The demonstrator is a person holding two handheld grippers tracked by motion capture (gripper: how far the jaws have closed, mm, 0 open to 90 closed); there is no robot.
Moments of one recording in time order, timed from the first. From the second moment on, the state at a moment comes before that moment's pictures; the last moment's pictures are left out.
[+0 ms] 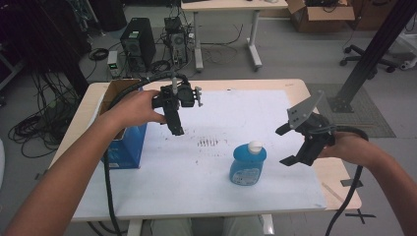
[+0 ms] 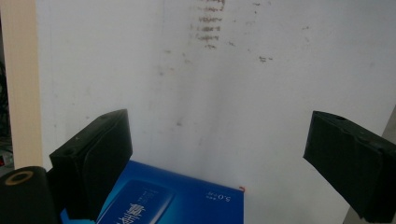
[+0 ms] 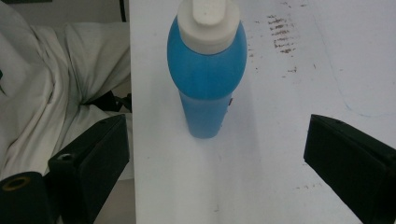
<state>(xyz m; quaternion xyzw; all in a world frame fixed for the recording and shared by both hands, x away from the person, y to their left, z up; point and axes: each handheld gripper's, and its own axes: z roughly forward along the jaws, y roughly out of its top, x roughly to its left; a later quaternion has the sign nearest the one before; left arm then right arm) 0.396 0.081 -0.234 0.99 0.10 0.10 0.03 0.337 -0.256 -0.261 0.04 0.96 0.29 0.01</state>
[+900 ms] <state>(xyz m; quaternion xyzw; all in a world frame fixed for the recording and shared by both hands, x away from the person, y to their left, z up) 0.397 0.082 -0.234 0.99 0.11 0.10 0.03 0.337 -0.268 -0.324 0.06 0.91 0.40 0.00</state>
